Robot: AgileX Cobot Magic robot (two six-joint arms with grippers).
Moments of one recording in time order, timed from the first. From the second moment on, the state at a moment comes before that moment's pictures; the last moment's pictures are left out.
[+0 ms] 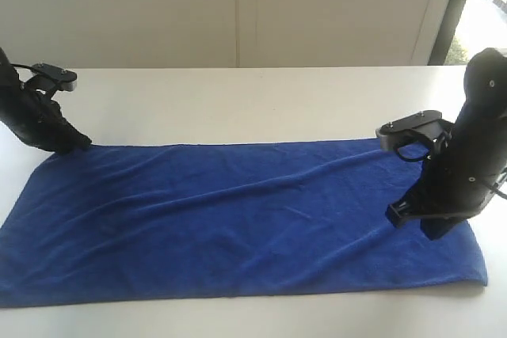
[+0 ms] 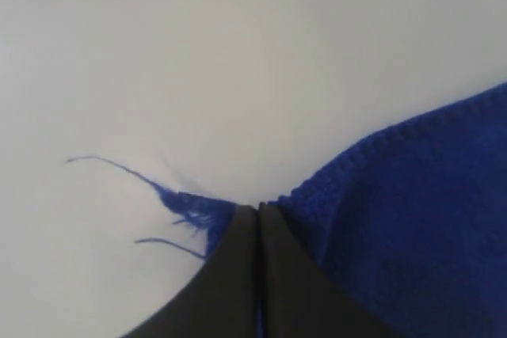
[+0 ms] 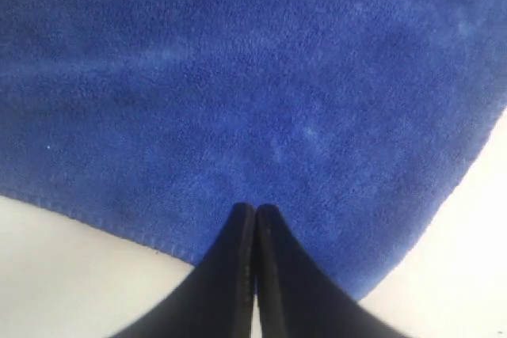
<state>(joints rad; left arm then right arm) -0.01 2.14 -1.50 -0.26 0.59 0.62 0.04 1.69 -1.00 0.00 0.88 -0.24</state>
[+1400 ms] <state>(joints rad) -0.01 2.15 -1.50 -0.34 0.61 0.71 0.04 1.75 -0.82 -0.04 0.83 -0.20</state>
